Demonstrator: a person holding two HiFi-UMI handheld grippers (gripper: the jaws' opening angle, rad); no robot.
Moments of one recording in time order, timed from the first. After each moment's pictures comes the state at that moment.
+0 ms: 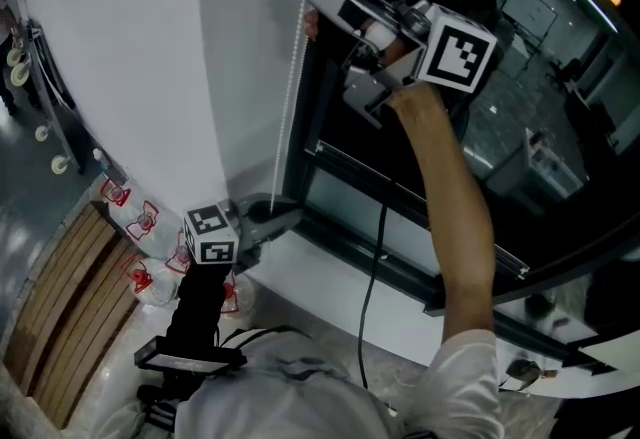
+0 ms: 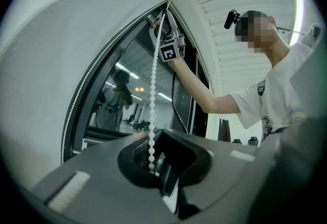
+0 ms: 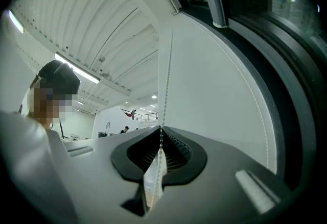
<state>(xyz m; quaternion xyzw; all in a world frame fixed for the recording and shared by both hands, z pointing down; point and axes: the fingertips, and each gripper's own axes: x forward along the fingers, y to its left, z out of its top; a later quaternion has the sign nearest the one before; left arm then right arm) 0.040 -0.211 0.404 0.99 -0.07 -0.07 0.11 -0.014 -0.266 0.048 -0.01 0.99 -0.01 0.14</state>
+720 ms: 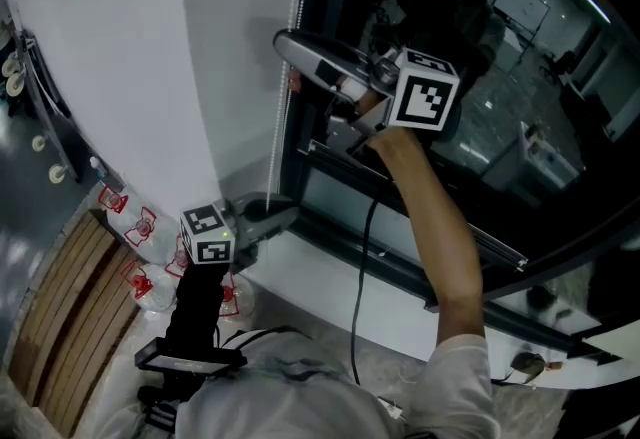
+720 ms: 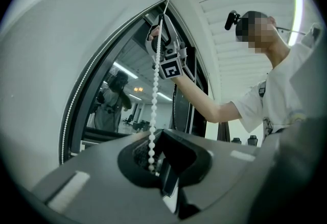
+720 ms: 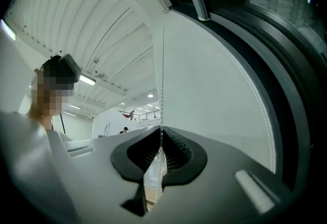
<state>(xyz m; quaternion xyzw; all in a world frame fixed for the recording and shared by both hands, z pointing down) 0.042 -0.213 0.400 0.99 -0.06 -0.07 0.10 -0.009 -0.265 0.117 -0.02 0.99 -0.06 0.13</state>
